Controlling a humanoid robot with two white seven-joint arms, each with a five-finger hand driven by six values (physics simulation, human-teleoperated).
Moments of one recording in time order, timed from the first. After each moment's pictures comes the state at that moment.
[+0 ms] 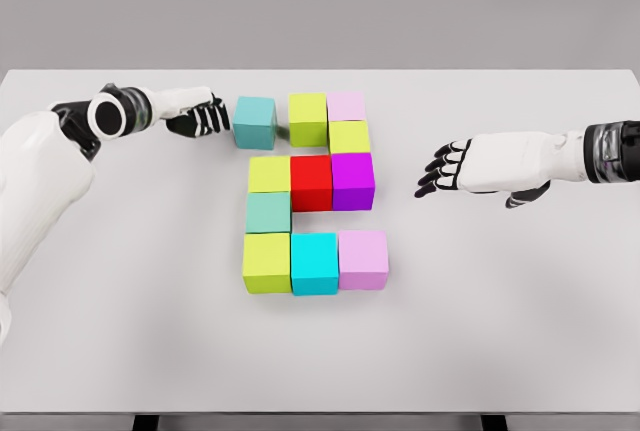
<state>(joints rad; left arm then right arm) -0.88 0.39 -0.69 -0.93 -0.43 0.03 -0.61 -0.91 -0.98 0.98 -1.62 0.34 -0.61 0.61</state>
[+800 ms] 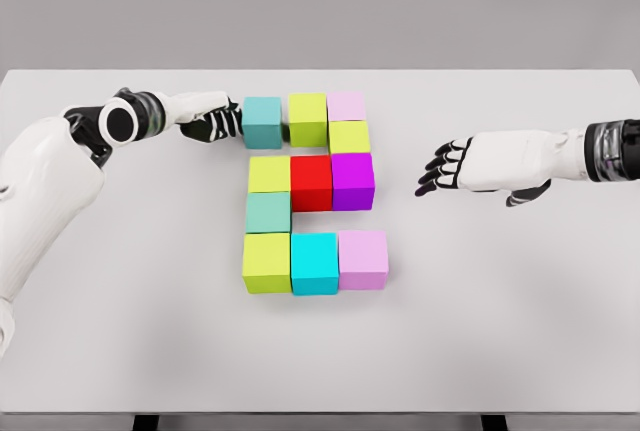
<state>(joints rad) -0.85 0.38 -0.70 -0.99 -0.42 0.03 -0.61 -0.91 -0.98 0.98 -1.62 0.34 -0.61 0.61</state>
